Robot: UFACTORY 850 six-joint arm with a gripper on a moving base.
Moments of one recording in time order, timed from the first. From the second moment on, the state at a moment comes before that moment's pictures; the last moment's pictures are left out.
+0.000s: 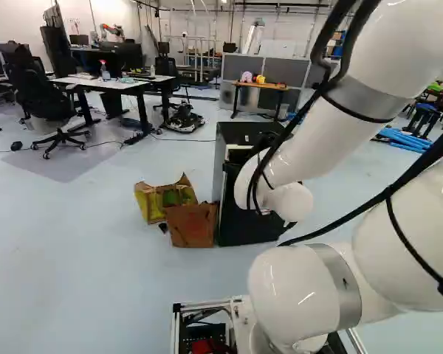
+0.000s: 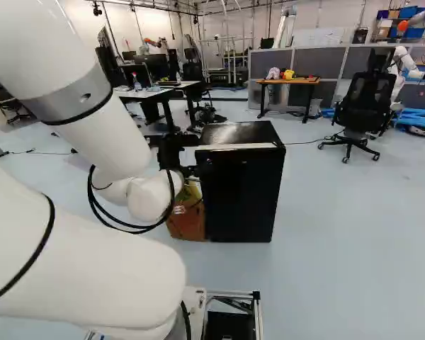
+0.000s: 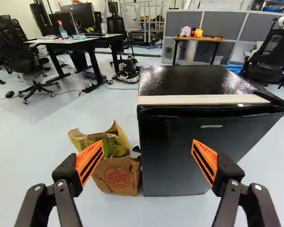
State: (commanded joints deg) arm 0.1 15.8 -5.2 0.0 50.0 0.0
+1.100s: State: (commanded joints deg) arm 5.8 6.0 -13.9 11.5 51.5 0.0
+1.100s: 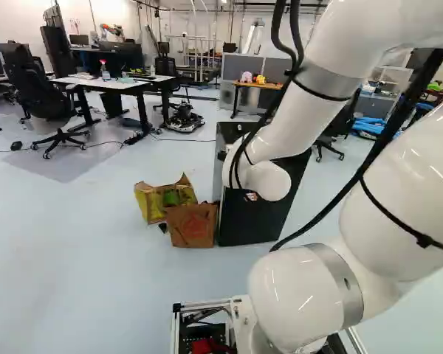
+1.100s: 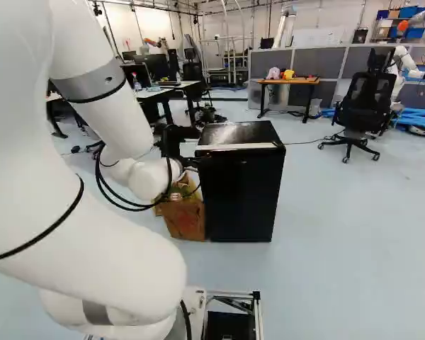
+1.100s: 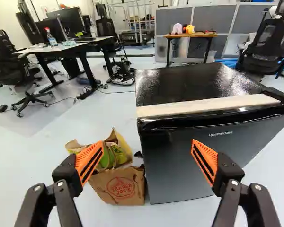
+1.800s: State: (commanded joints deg) arm 7.4 -2.0 -17.0 17.6 58.0 0.0
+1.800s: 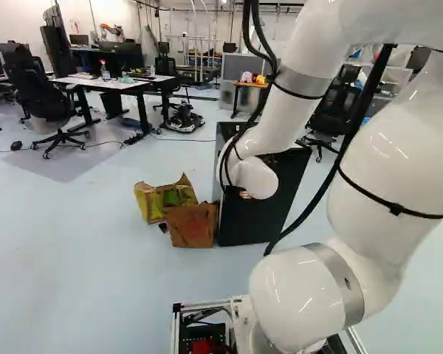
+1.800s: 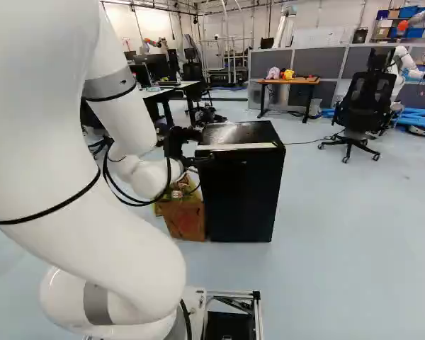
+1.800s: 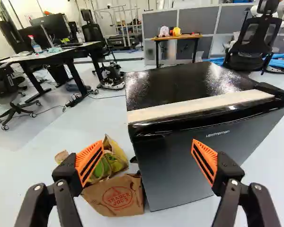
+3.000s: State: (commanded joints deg) arm 9.6 -13.6 -19.5 20.3 70.9 0.0
